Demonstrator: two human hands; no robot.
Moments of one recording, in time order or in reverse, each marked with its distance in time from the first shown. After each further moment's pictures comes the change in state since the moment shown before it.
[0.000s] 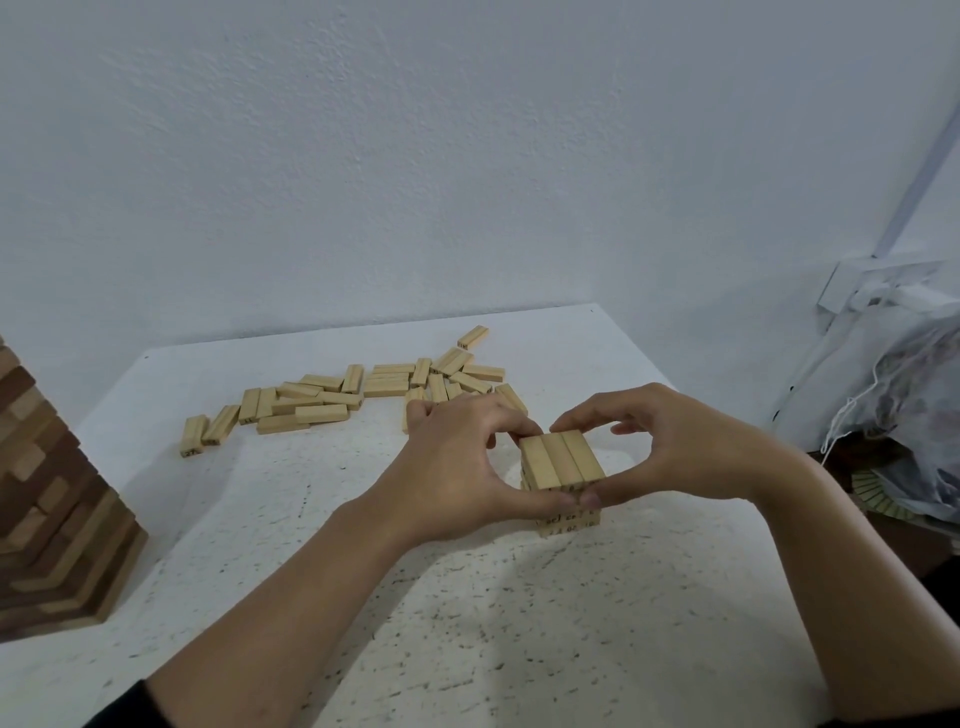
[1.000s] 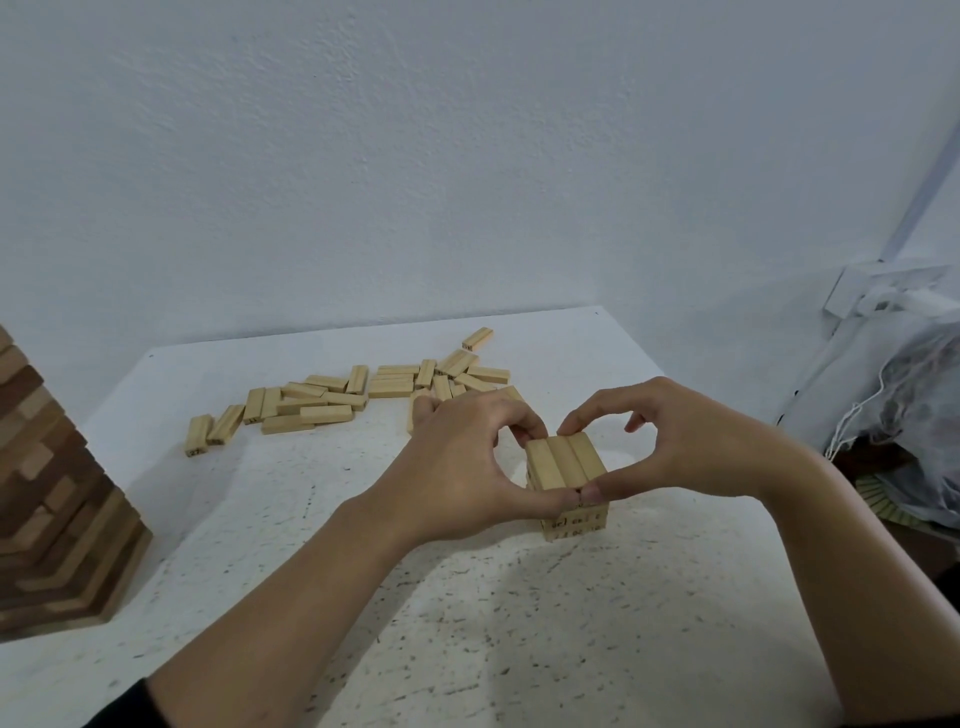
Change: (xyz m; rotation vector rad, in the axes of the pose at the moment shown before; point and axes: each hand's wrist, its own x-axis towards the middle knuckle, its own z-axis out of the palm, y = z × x) left_hand 0.001 0.002 -0.004 0.017 0.038 0.039; right_hand 0.008 0.005 -0.004 -0.063 0.027 -0.023
